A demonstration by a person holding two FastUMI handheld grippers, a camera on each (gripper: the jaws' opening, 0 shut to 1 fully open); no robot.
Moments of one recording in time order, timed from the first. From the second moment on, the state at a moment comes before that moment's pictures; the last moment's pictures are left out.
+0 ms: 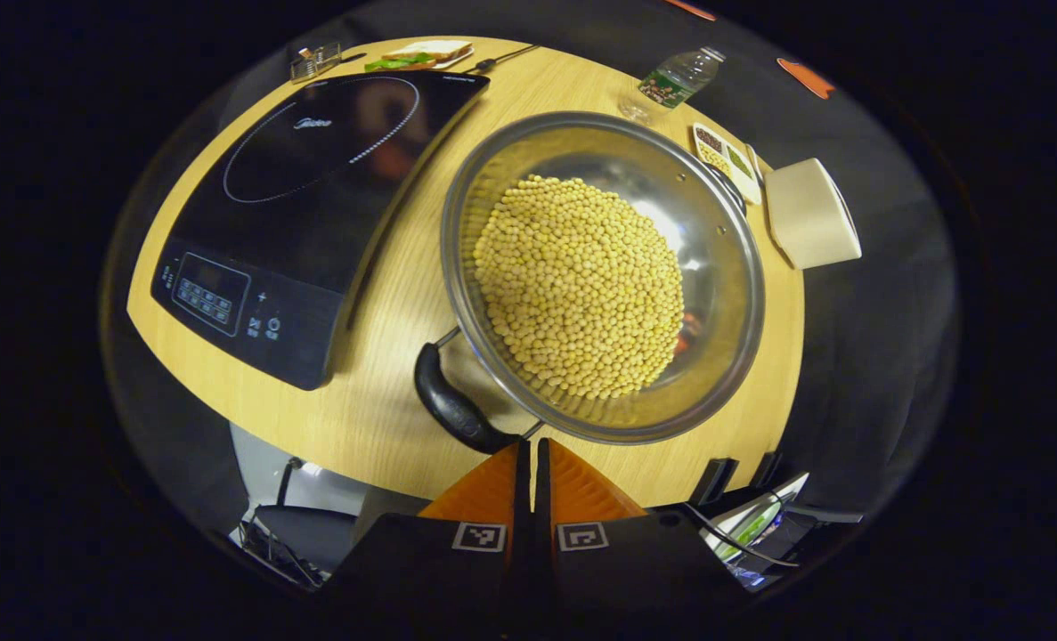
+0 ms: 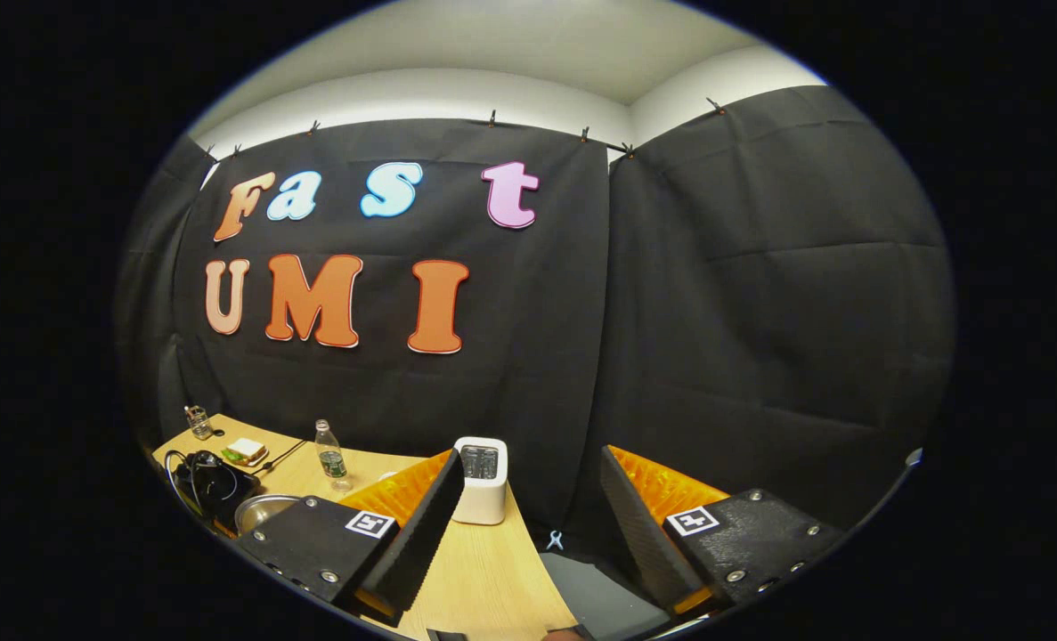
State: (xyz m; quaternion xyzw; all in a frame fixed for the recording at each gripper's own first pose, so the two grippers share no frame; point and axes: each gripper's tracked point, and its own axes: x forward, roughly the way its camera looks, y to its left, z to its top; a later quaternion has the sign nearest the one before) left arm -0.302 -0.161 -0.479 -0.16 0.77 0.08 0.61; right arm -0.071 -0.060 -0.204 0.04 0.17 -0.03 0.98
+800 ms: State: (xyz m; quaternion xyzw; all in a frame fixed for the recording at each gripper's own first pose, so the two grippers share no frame) left arm -0.305 -0.127 -0.502 -0.12 0.80 0.11 0.58; right arm -0.058 -0.014 -0.235 0.05 0.23 -0.05 0.97
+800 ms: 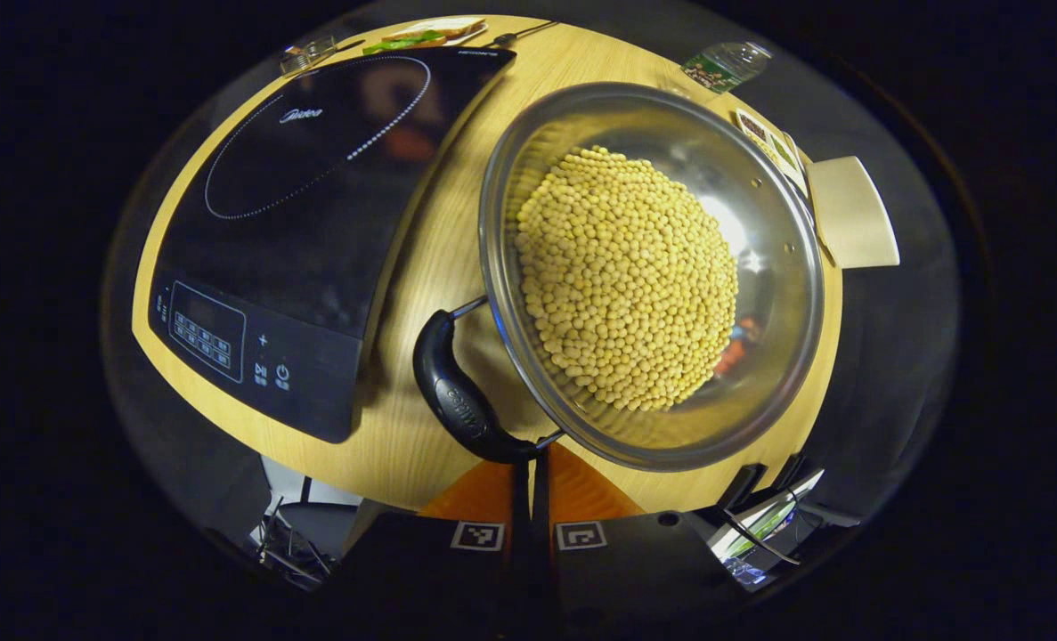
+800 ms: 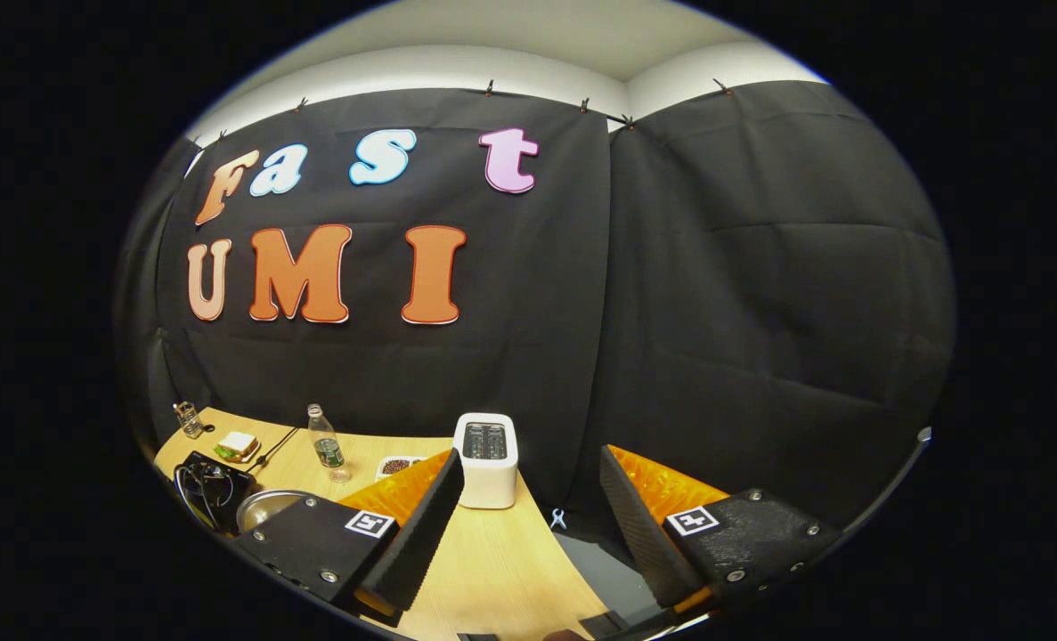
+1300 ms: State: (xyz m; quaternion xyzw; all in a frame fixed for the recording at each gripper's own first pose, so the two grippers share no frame) left arm -0.257 -0.088 -0.525 -0.09 0.76 0.13 0.63; right arm -0.059 0.053 -0.274 0.09 0.28 -0.01 0.96
